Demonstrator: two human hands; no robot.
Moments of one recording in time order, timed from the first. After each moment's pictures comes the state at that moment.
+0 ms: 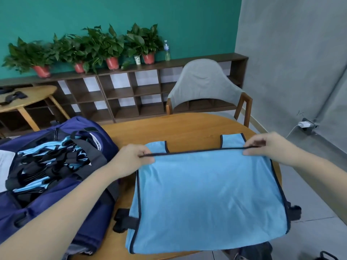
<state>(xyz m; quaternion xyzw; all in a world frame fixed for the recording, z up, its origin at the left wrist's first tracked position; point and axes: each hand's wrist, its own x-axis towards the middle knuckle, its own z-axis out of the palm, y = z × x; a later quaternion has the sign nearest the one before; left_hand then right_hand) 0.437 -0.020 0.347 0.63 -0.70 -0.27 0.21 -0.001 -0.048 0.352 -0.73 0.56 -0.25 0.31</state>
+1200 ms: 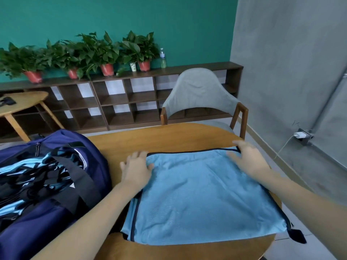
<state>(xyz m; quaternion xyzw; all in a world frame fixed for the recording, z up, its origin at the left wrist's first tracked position) 0.391 -0.076 0.299 0.76 -0.64 -0.05 0.13 0.033 -0.114 0.297 -0.67 0.69 -0.24 0.14</state>
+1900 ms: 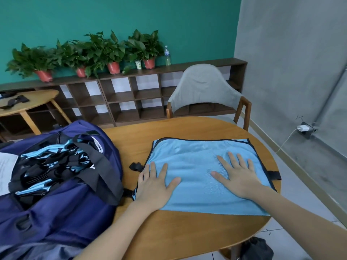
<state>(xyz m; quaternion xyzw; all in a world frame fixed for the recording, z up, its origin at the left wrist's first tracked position) 0.368 0.009 0.255 0.72 -0.69 -0.07 0.01 0.073 -0.036 0.247 -0.75 0.66 0.01 0.08</state>
